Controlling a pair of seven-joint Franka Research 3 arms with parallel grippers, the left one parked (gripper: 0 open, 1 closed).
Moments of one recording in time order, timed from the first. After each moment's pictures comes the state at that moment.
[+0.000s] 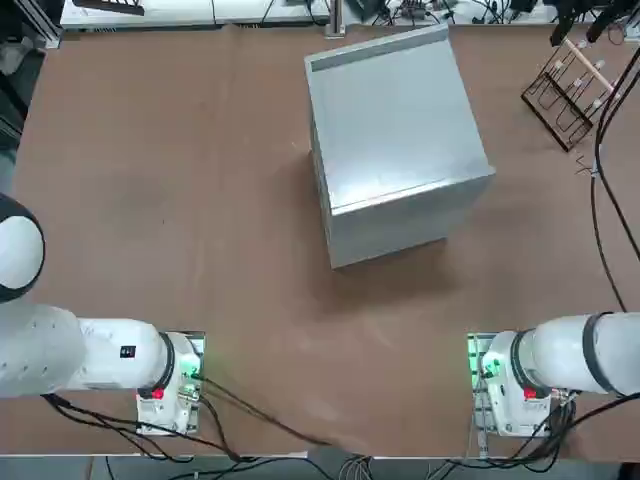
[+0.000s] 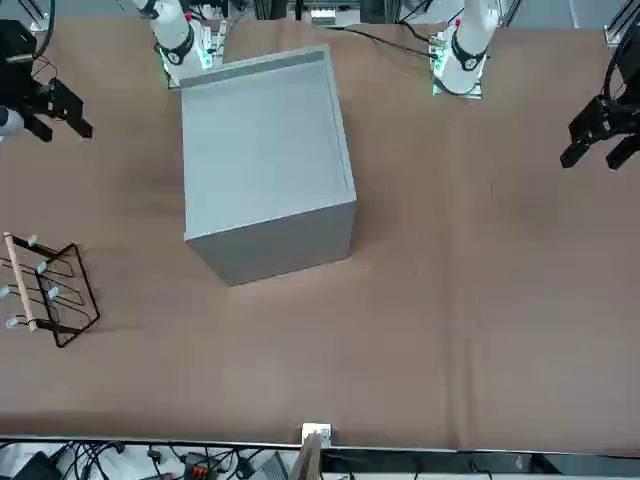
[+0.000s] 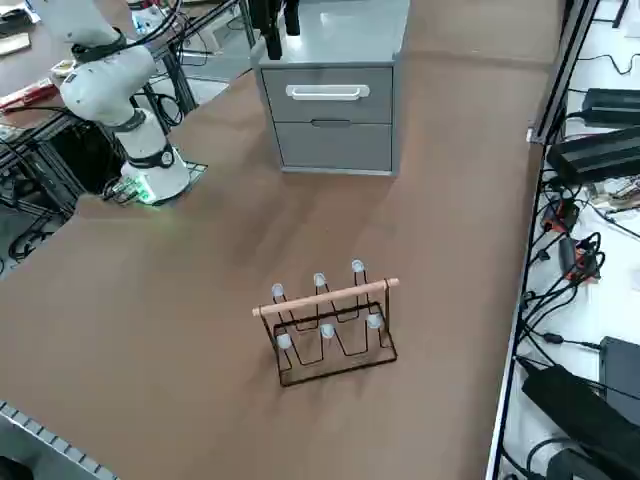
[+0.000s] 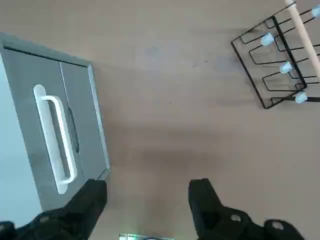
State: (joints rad) arm 0.06 -0.13 -0.07 -1.72 0.01 1.55 -0.07
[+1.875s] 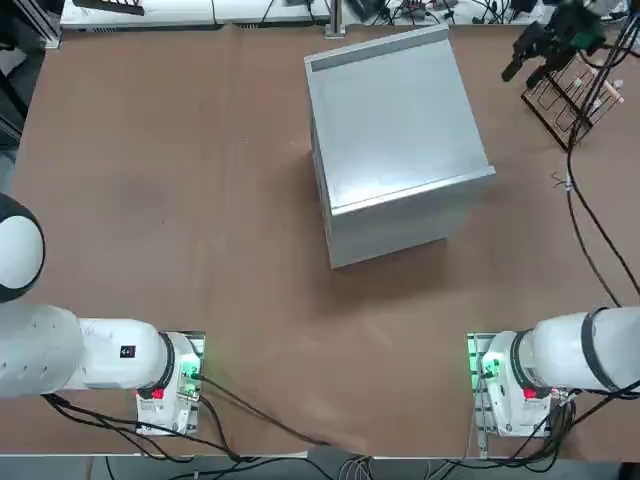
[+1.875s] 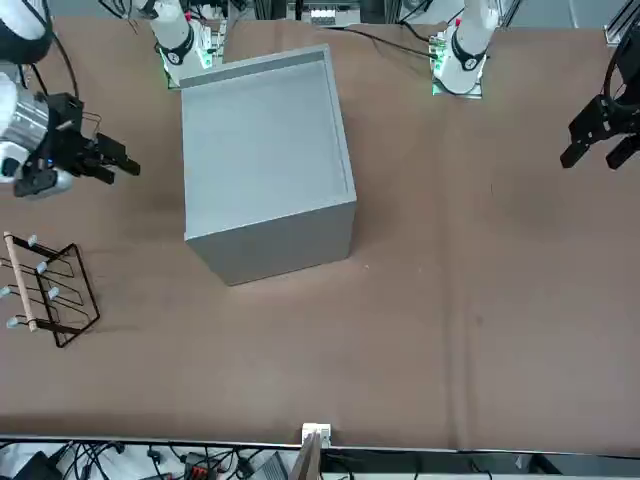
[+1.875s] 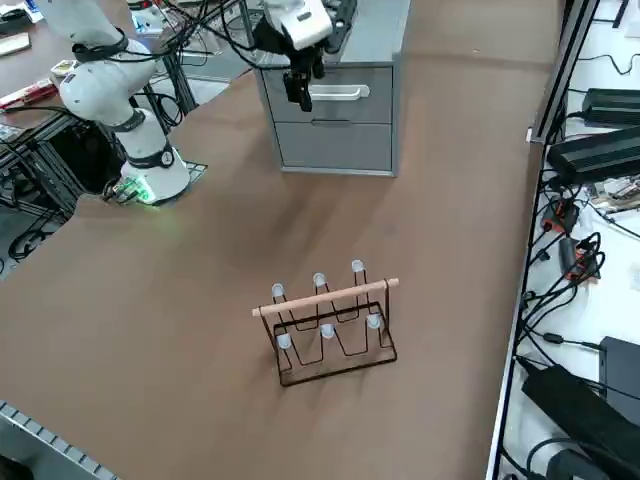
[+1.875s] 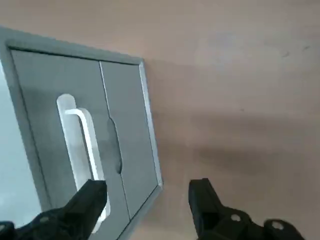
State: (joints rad) arm 0.03 -0.06 -0.08 -1.98 0.34 1.82 -0.21
